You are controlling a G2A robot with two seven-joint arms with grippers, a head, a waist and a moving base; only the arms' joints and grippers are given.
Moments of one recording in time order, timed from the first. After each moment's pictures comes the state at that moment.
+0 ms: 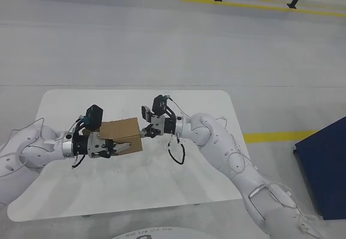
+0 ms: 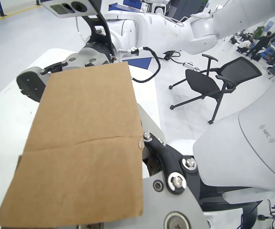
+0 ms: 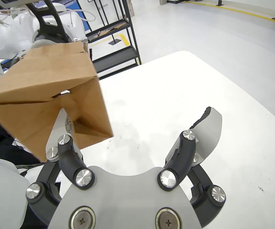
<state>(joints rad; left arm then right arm) 1.01 -0.86 -0.72 -1.54 0.45 -1.01 -0.26 -1.07 -1.12 0.91 -1.30 -0.61 -0.86 0.31</state>
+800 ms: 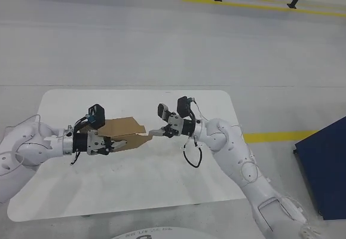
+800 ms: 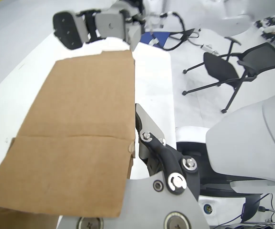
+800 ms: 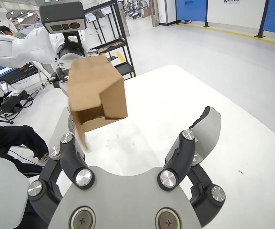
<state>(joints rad) 1.00 -0.85 -0.75 -1.58 0.49 -0.86 -0.44 -1.26 -1.06 1.14 -1.39 -0.67 -0.97 0.18</state>
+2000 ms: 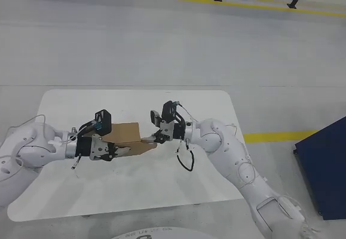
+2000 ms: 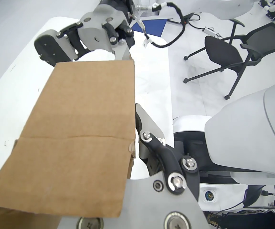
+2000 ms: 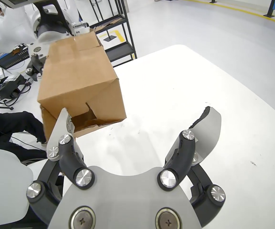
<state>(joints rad) 1.05 -0.86 -0.80 -1.64 0.48 -0.93 -0.50 -1.21 -1.07 1.05 -1.44 -0.64 -0.86 0.37</state>
